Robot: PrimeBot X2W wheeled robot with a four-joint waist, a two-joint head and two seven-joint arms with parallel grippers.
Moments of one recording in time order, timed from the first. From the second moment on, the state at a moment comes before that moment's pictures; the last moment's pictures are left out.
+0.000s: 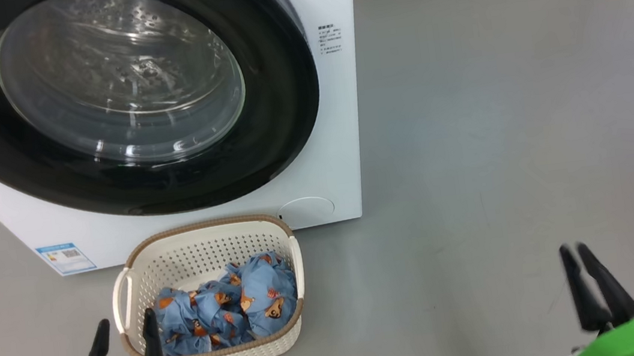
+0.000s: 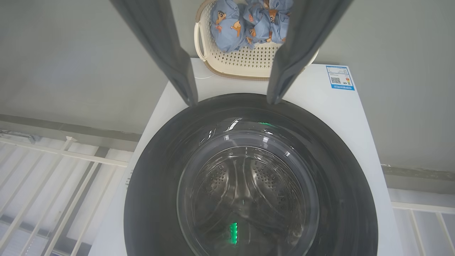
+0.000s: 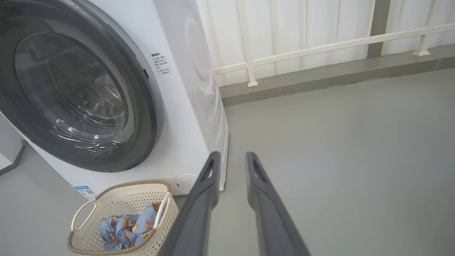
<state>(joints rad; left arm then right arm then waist) -0.01 0.09 -0.05 0.18 -0.35 -0.13 -0.26 0.01 -0.10 -0.07 0.22 0.31 0.13 -0.25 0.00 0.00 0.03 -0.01</state>
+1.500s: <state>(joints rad) -0.18 0.05 -0.13 0.14 -0.38 -0.13 -0.26 -0.90 -0.30 0.22 0.44 1.49 0.13 0.01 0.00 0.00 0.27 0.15</state>
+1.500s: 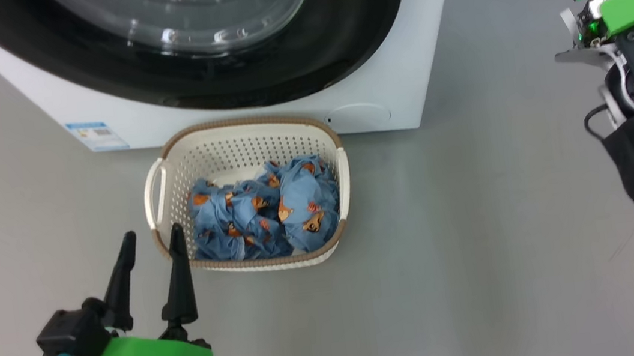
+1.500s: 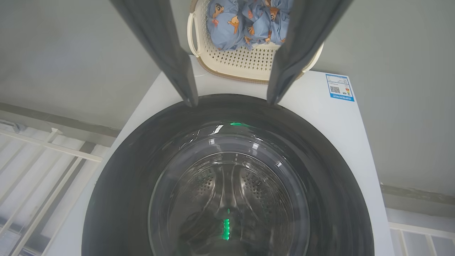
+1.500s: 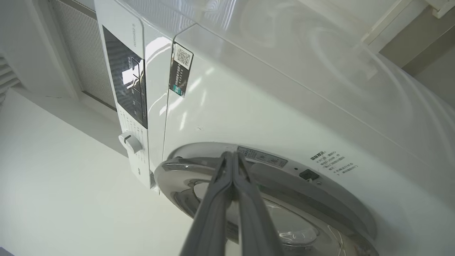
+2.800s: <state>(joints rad) -0.37 0.03 -0.24 0.08 -0.47 -0.13 -0.26 -1.31 -0.42 0.30 0.67 1.56 0.13 0.47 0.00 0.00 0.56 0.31</state>
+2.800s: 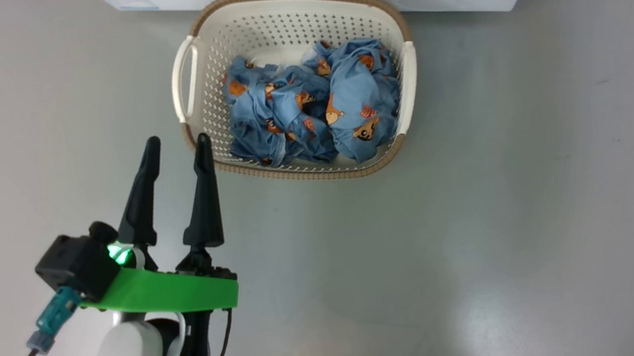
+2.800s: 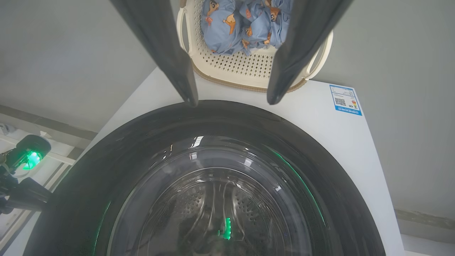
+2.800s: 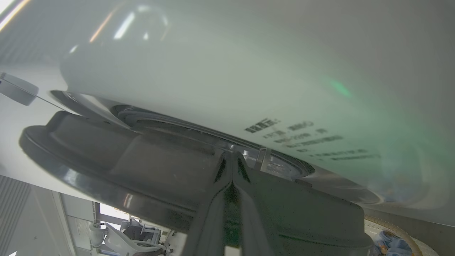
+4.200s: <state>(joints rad) -0.28 0.02 -0.22 0.10 -0.43 -0.13 -0.26 -0.99 -0.34 0.48 0.45 1.56 0.13 0.60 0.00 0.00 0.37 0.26</state>
